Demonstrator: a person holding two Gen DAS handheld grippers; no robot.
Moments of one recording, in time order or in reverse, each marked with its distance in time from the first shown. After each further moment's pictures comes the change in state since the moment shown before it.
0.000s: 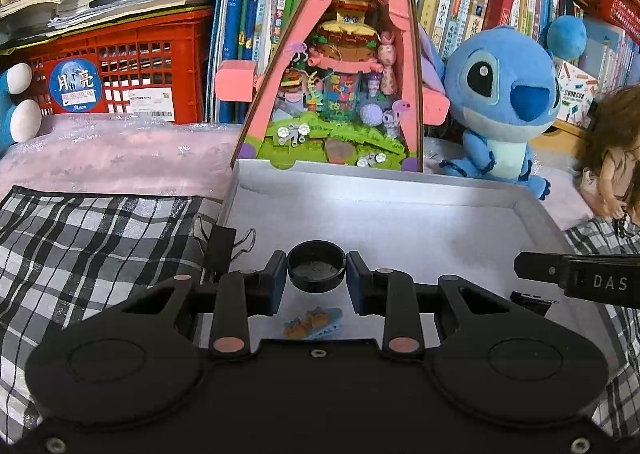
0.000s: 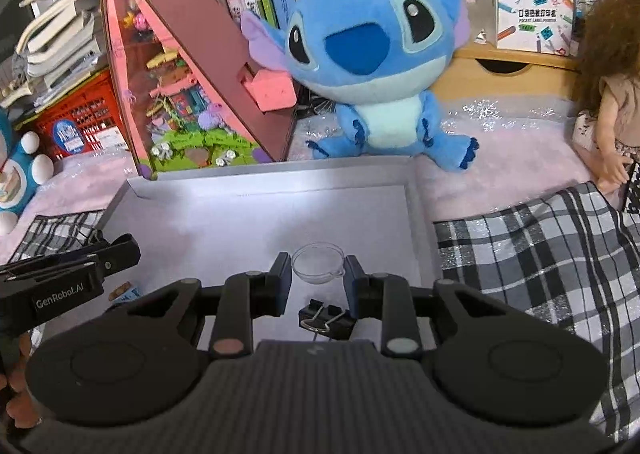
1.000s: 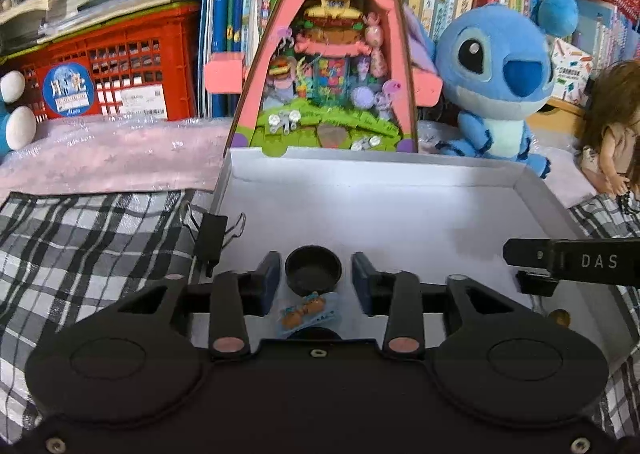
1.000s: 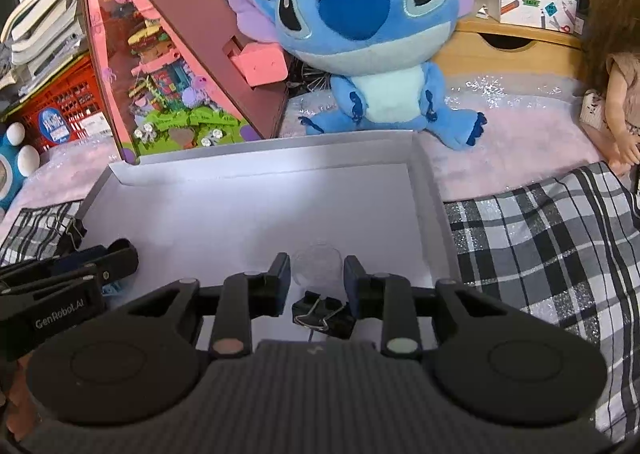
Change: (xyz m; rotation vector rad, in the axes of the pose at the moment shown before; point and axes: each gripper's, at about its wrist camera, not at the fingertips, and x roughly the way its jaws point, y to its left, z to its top) left arm 0.000 -0.006 -0.008 0.052 -0.001 0.005; right arm 0.014 -0.001 -0.004 0.029 0.020 -0.006
